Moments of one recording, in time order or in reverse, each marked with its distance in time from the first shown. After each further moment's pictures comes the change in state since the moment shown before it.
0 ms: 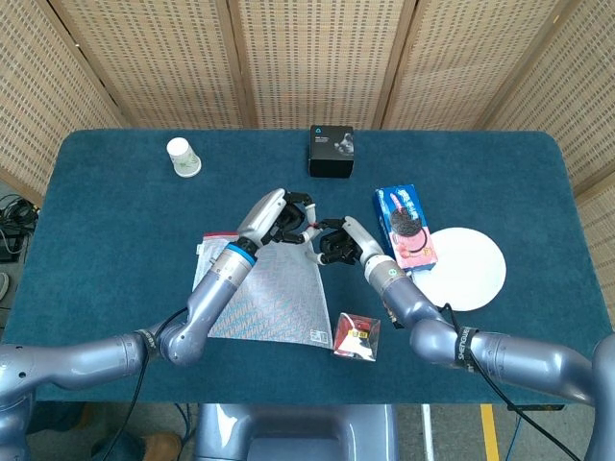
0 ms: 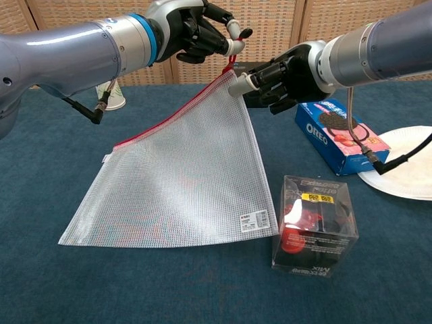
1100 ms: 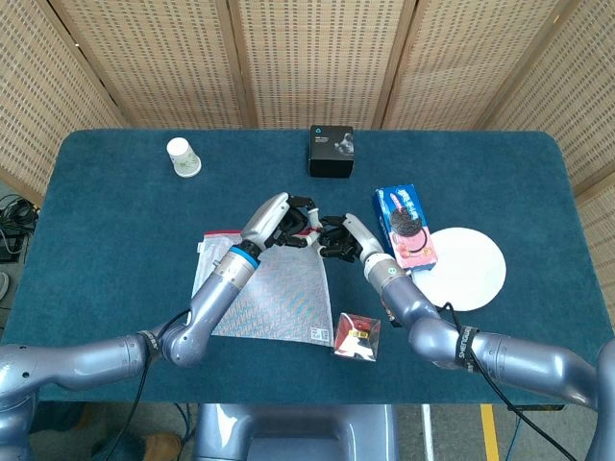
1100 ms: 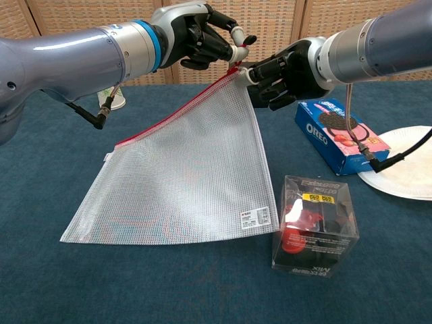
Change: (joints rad) left arm -0.003 -0.012 0.002 0.000 -0.009 -0.012 -0.001; right arm -0.029 -0.013 0.053 -0.006 0.044 0.012 -0.066
